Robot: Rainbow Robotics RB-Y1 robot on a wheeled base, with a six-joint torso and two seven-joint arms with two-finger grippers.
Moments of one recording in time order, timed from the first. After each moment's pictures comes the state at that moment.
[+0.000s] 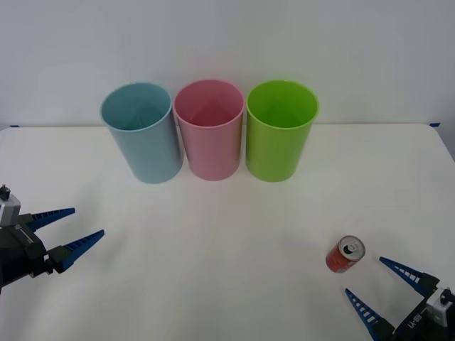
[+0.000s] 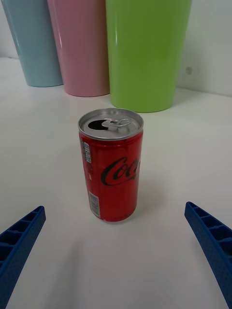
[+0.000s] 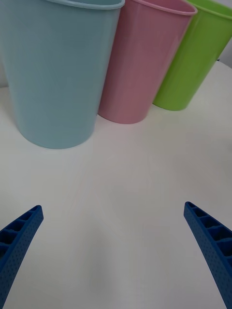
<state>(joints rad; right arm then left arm) 0.38 -0.29 -0.32 -1.39 1.08 -1.11 0.52 0.20 0.43 0.46 -1.75 -1.54 -1.20 0.49</state>
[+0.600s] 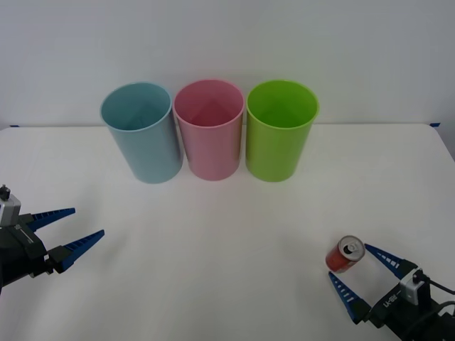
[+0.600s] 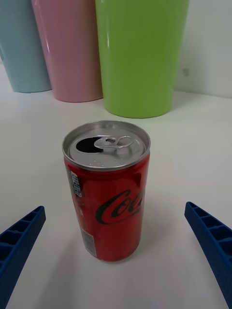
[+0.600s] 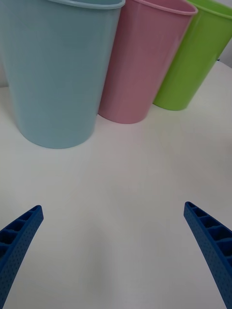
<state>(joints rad) 0.32 -0.27 -0.23 -1.38 1.05 -0.97 0.53 0.20 0.43 0.46 -1.75 -1.54 -1.20 0.49</state>
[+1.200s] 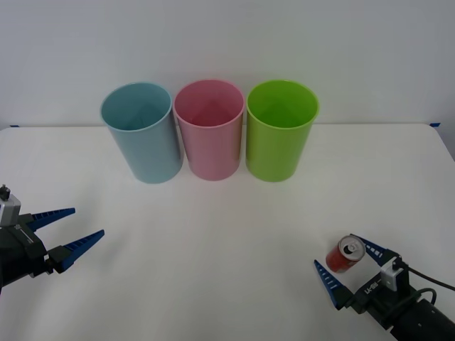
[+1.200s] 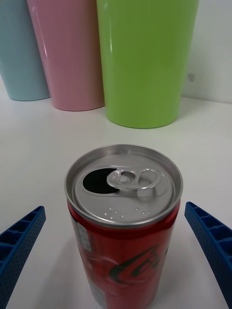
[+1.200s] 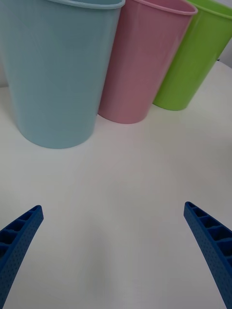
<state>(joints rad) 0.28 -0.24 -0.17 -1.38 1.04 -0.90 0.54 0.20 0.43 0.46 -1.75 -1.54 -1.20 0.49</state>
